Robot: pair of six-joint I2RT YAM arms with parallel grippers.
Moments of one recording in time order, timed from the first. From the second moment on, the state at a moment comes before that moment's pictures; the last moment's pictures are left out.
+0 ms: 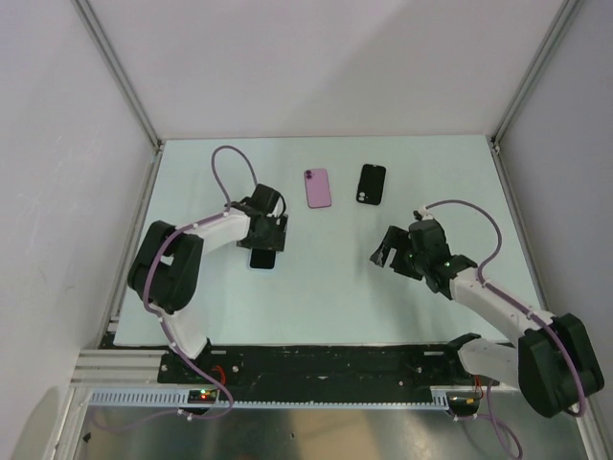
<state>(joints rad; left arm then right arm) -0.44 1.77 1.08 -0.46 -0.16 -0.29 0.42 1.10 0.55 -0.20 -0.04 0.72</state>
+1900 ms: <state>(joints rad) -0.43 1.22 1.01 -0.68 -0.18 -0.67 0.29 2.08 1.49 -0.44 0.15 0.55</state>
